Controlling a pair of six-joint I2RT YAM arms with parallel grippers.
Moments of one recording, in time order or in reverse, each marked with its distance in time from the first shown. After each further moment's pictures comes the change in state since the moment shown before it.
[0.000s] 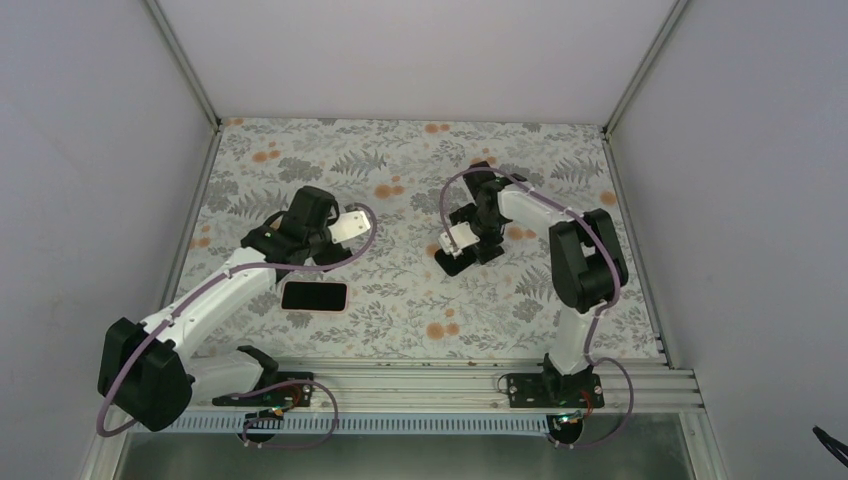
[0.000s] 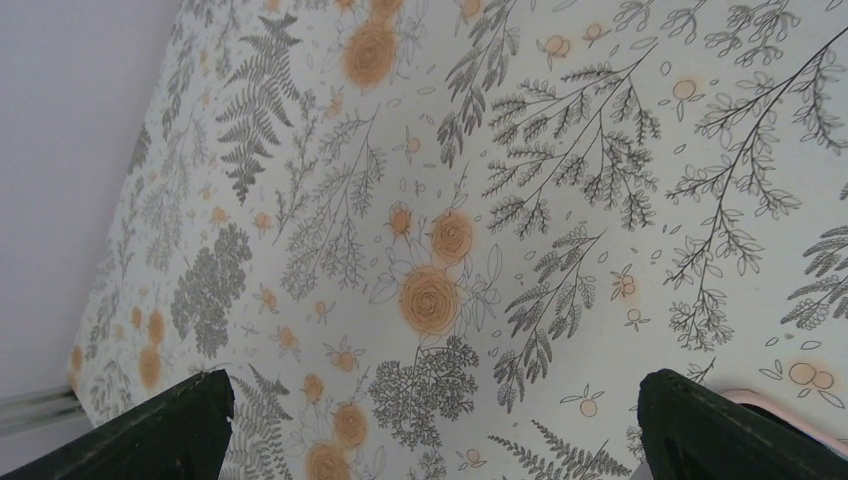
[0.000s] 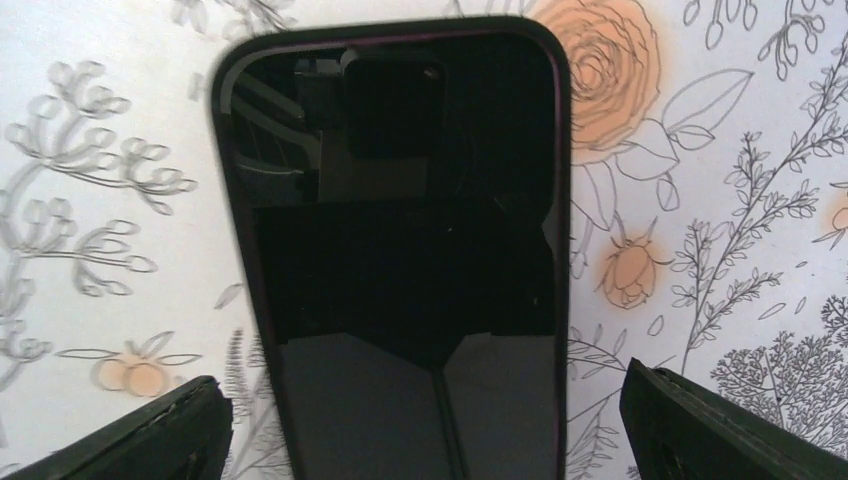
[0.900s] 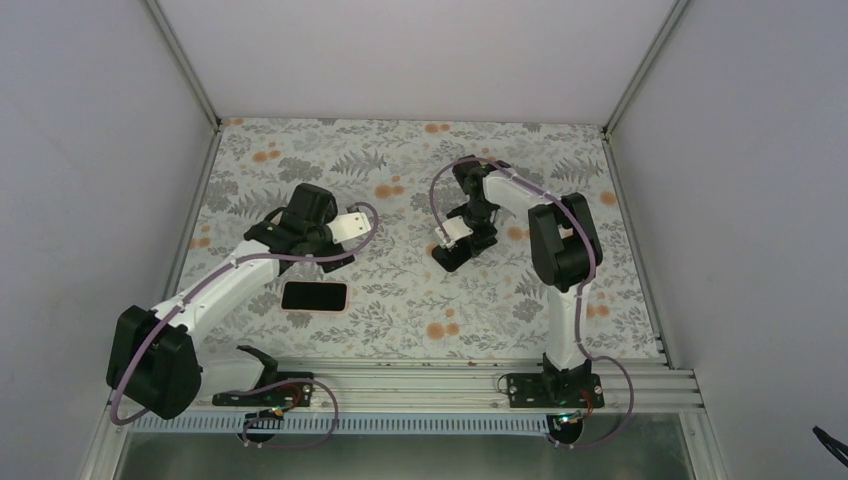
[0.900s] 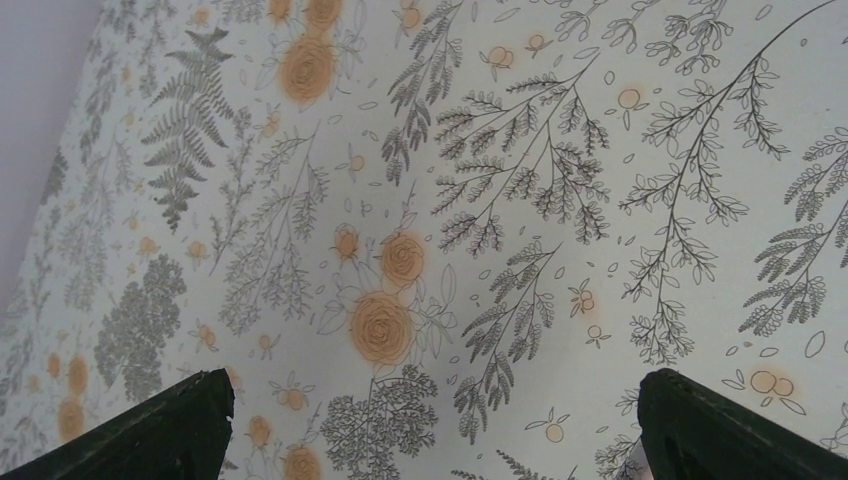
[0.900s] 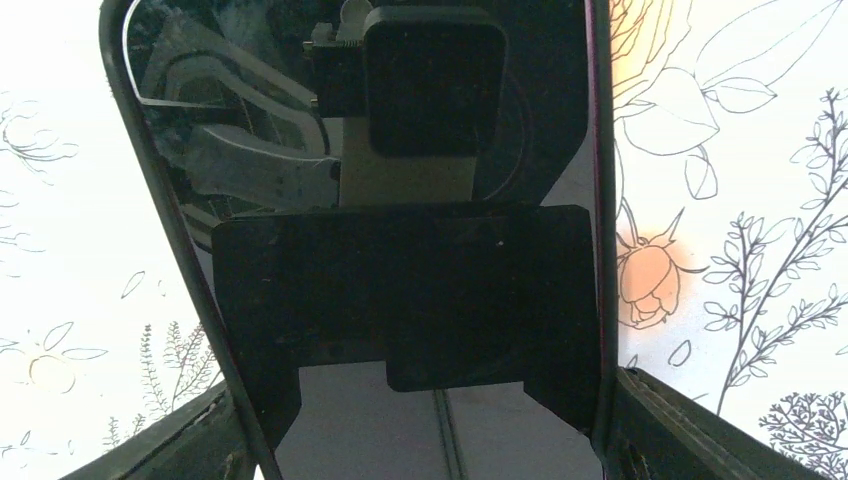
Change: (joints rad) left arm 0.066 0.053 -0.015 0.027 0.148 0.046; right arm 0.000 0.222 0.235 -0.142 0.065 0.003
